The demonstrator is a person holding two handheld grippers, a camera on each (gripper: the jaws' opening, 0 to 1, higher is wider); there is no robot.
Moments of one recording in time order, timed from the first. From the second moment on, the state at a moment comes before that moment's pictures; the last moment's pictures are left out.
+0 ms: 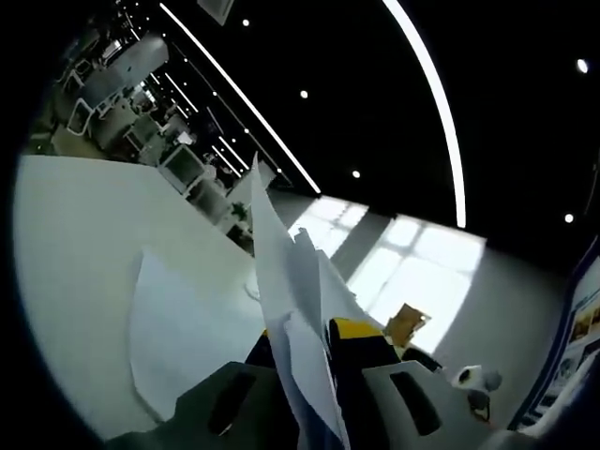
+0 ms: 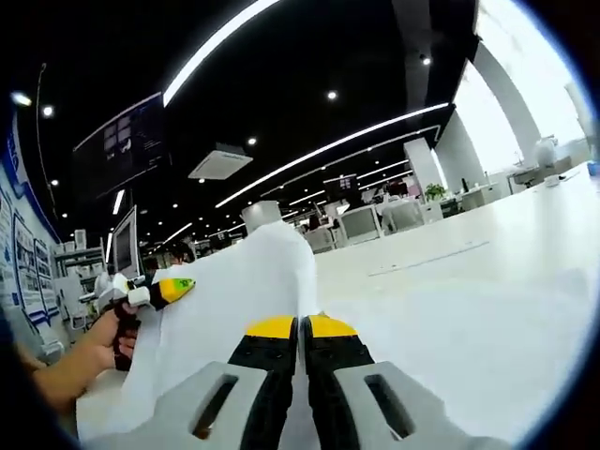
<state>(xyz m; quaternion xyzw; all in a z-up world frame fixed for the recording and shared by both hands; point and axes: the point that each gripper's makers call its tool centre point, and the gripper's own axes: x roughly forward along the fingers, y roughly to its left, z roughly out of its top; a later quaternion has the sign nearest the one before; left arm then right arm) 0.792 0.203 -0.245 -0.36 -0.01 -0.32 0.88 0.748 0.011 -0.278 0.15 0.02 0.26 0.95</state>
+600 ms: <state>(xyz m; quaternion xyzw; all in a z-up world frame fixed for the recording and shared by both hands) 0.793 0.200 -0.254 -0.37 0.02 -0.31 0.88 0.745 0.017 -0.282 0.16 0.03 0.27 0.95</state>
